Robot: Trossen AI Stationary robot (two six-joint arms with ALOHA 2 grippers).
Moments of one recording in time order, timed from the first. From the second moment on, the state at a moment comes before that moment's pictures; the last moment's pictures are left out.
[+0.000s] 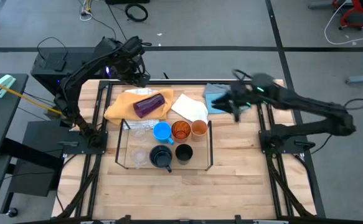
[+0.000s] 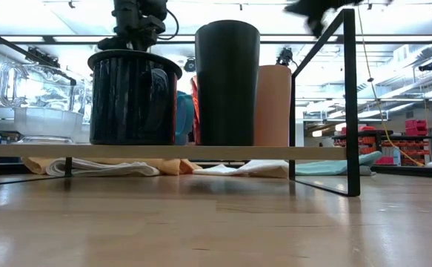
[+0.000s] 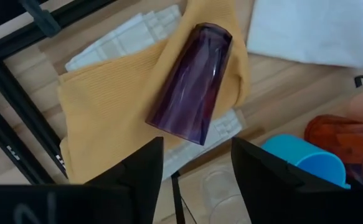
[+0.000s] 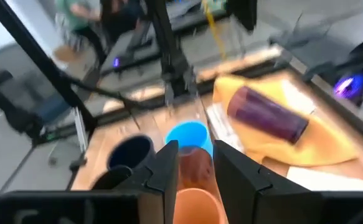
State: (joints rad) left arm 0.74 1.65 1.86 -1.57 0.05 -0.37; right arm -0.35 0.96 0.94 -0.26 -0.37 0.22
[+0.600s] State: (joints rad) left arm 0.74 1.65 1.77 -1.54 -0.12 -0.14; right arm -0.53 1.64 1.53 -0.01 -1.04 0.32
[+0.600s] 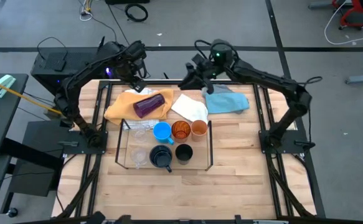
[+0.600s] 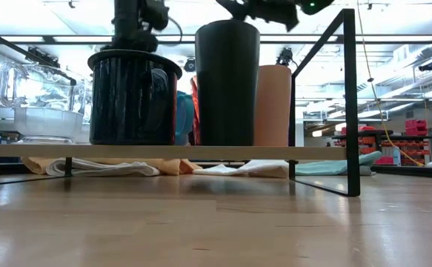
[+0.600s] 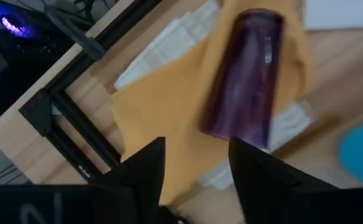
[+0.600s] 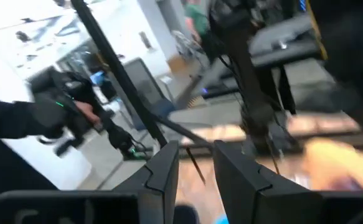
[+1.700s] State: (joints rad) left arm 1.00 1.28 1.39 -0.73 0.39 0.06; right arm -0.64 2.41 2.32 0.50 -0.96 0.90
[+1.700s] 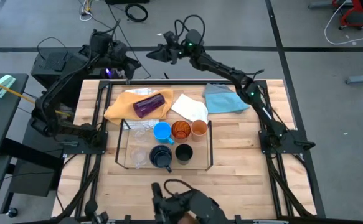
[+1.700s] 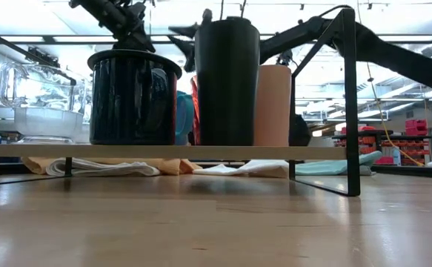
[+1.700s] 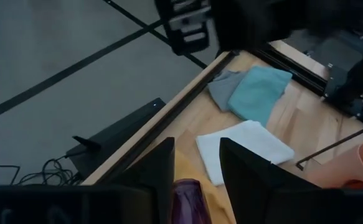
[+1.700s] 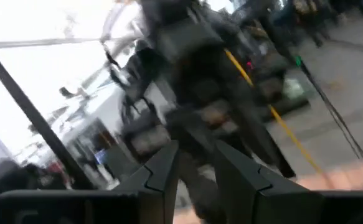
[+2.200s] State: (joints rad) left arm 1.00 1.27 1.39 -0.71 0.42 0.07; right arm -0.65 2.31 2.35 0.07 -0.88 0.15
